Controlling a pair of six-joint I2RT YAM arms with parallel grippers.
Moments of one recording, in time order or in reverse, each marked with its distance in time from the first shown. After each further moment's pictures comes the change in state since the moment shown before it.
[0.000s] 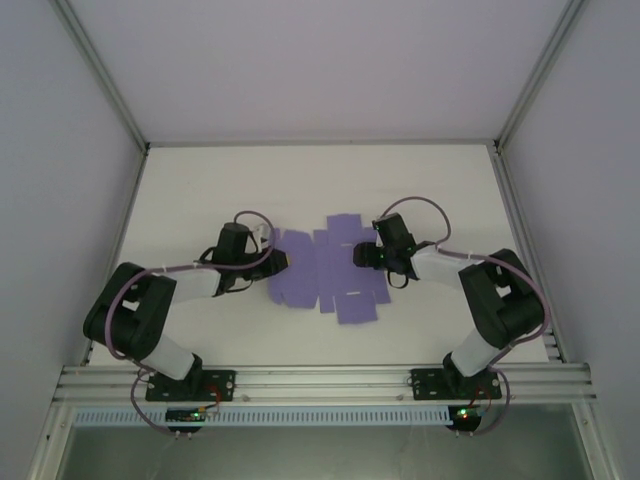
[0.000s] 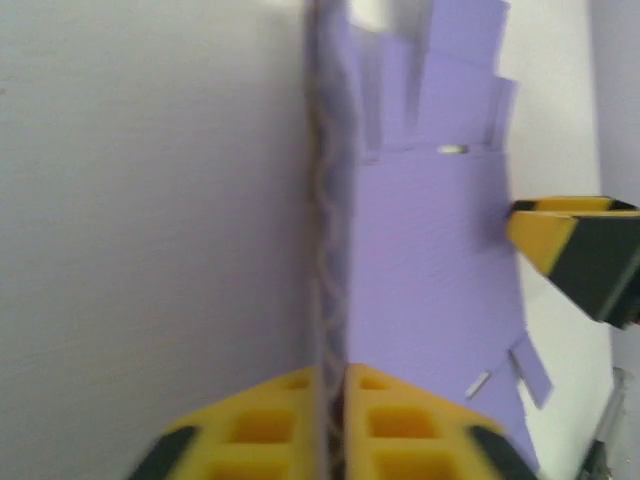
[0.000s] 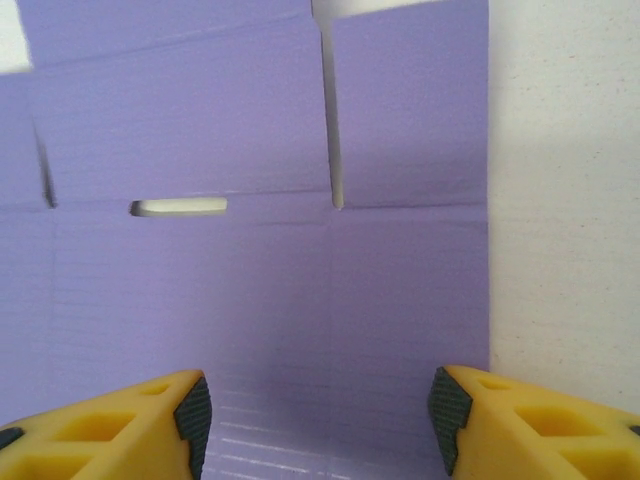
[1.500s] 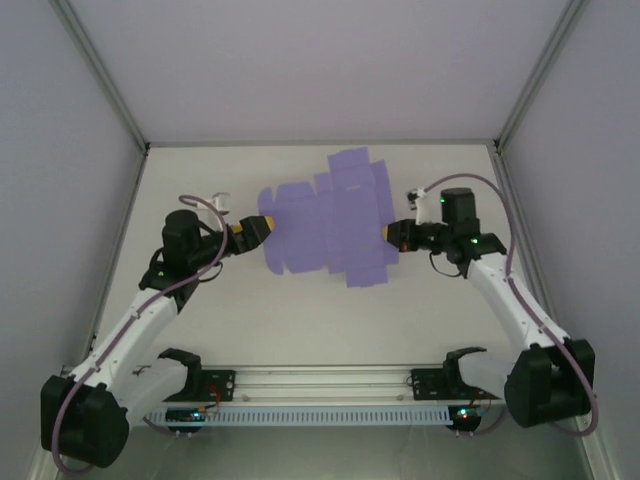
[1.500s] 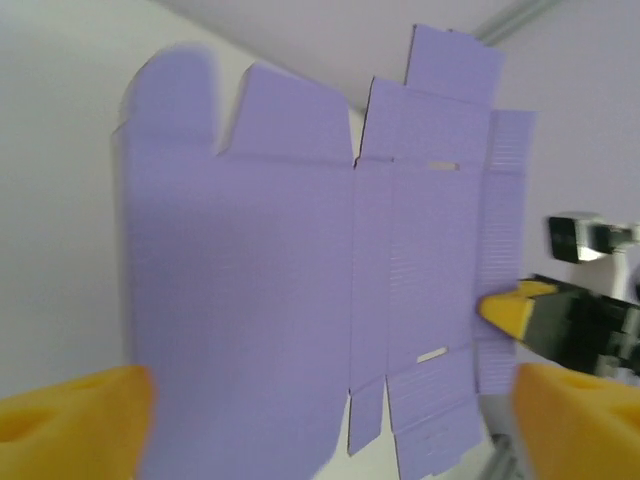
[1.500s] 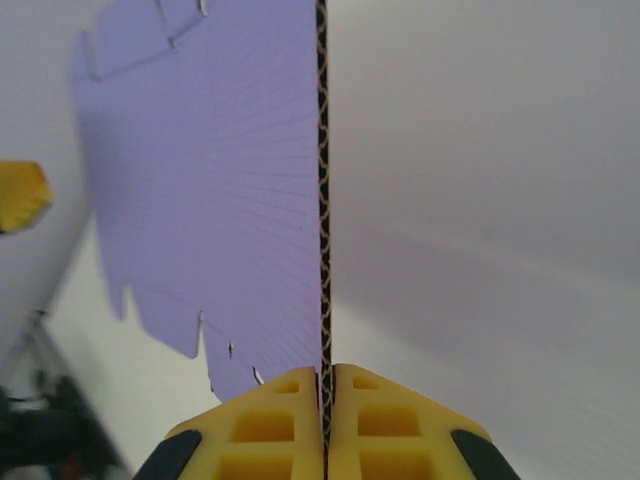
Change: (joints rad) left arm 0.128 -0.580 0.079 -0.304 -0.002 -0.019; right arm -0.258 -0.432 0.131 -0.373 -0.528 -0.251
